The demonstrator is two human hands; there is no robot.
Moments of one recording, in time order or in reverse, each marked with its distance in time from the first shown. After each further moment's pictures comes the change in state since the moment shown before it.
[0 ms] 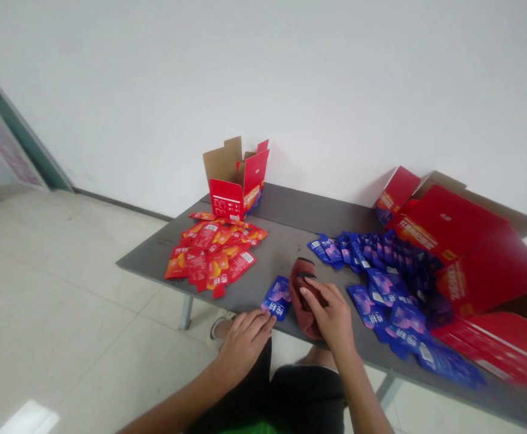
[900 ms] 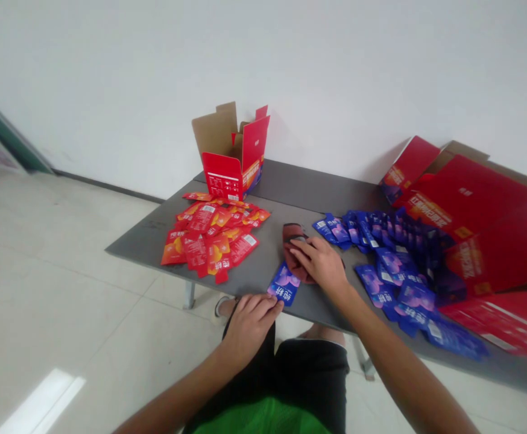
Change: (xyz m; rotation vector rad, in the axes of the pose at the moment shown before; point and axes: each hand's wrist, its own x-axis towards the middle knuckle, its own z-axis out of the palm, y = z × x) left_hand 0.006 -0.003 -0.011 -0.100 -0.009 -0.011; right_hand 0.069 0.008 0.028 -0.562 -0.266 -0.414
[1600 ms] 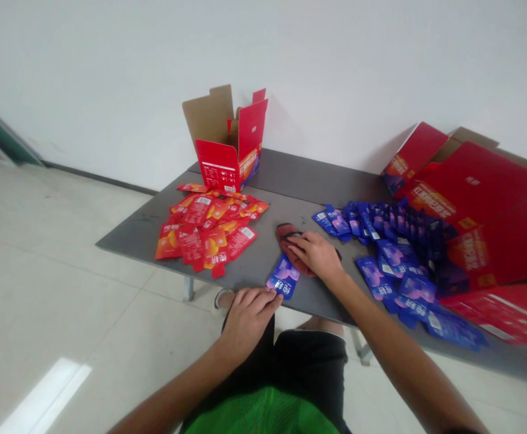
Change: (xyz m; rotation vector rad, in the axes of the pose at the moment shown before) left_hand 0.001 0.000 -0.002 -0.034 -0.023 -0.031; right_hand 0.003 0.004 0.011 0.012 -0.092 0.009
